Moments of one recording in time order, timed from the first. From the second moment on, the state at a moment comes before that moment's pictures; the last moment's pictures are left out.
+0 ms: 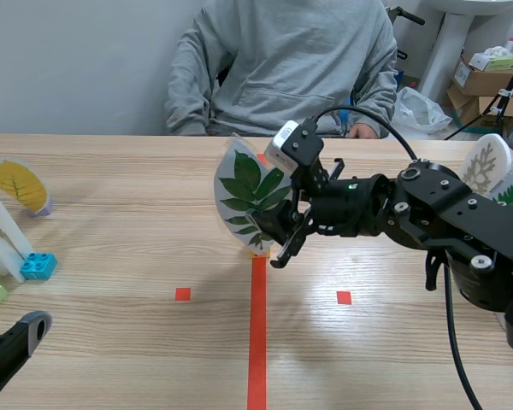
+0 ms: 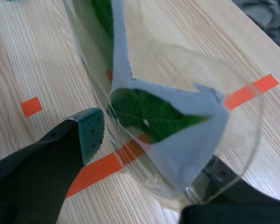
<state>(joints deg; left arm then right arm) 50.7 -13.3 -25.0 115.3 -13.8 -39.0 -0.5 18.6 14.5 -26.3 60.4 -3.6 39.5 8.2</state>
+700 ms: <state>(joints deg) 50.7 -13.3 -25.0 115.3 -13.8 -39.0 -0.5 18.6 14.5 -26.3 60.7 -3.6 39.5 9.0</state>
